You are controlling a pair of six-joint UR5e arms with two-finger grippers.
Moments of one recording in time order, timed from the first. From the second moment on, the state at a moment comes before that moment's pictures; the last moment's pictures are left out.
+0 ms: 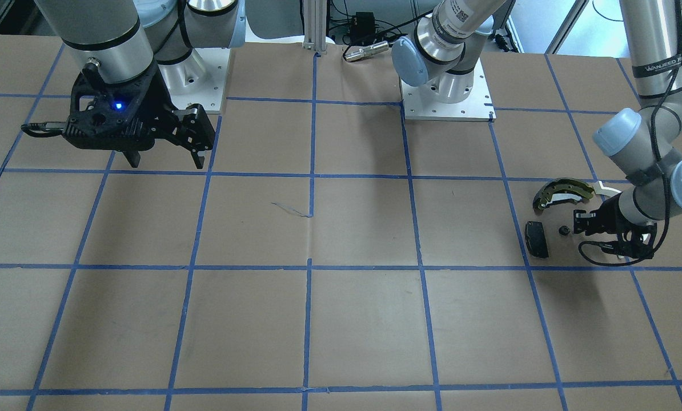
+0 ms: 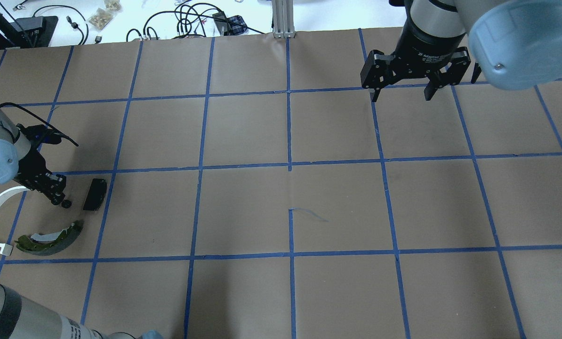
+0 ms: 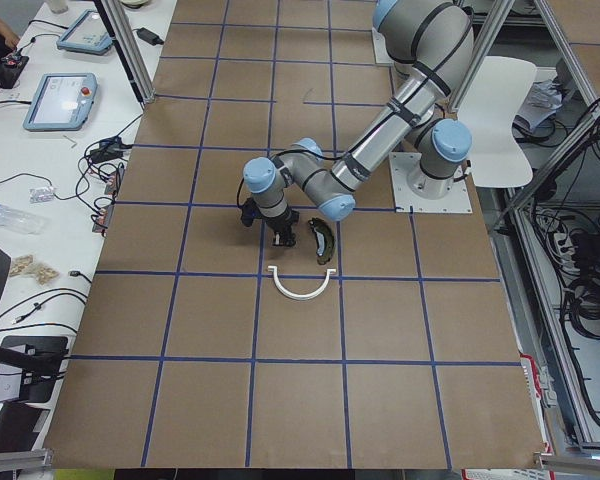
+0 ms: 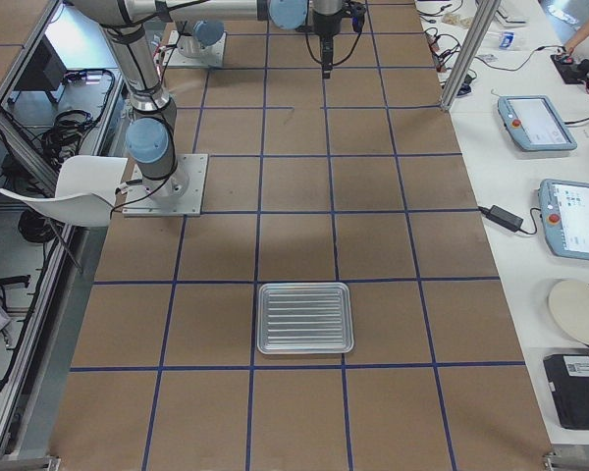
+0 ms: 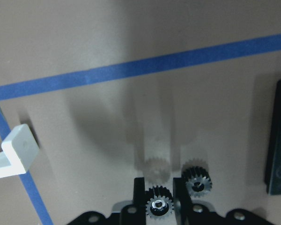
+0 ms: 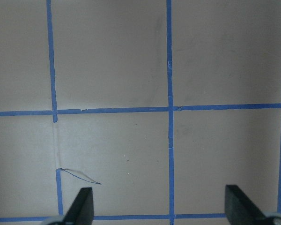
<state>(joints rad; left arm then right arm) -0.93 -1.97 -1.89 -0.99 1.75 0.80 1.64 -1.52 1.55 -1.66 -1.56 0.09</state>
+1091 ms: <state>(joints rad) -0.94 -1.96 -1.89 -0.99 1.75 0.80 1.63 -1.52 1.55 -1.66 -1.56 0.09</state>
